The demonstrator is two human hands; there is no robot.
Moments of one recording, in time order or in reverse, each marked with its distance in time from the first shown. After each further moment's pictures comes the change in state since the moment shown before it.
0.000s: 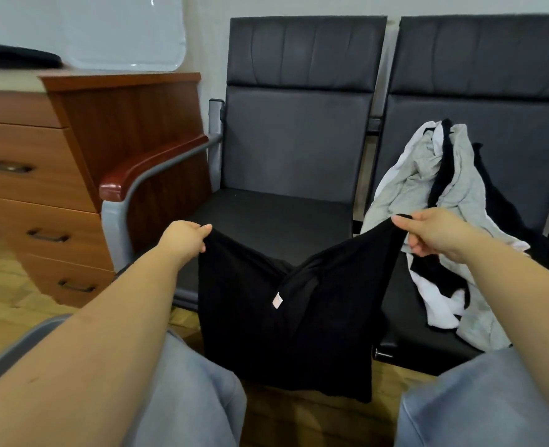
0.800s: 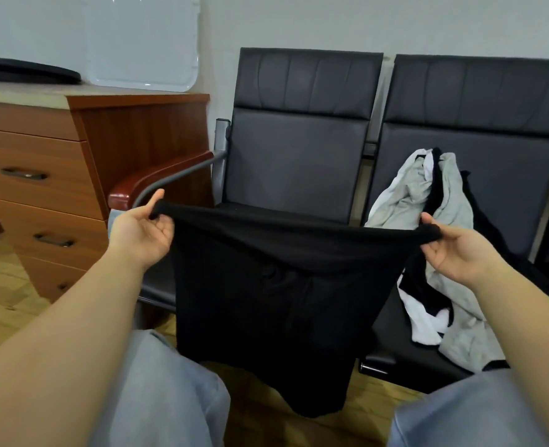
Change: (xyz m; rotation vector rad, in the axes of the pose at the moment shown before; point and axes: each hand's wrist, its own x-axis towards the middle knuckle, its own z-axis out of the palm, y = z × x) left_hand -0.027 0.006 -0.061 -1.519 -0.083 -0.100; right_hand -0.012 0.016 -0.040 1.165 -0.134 0.058
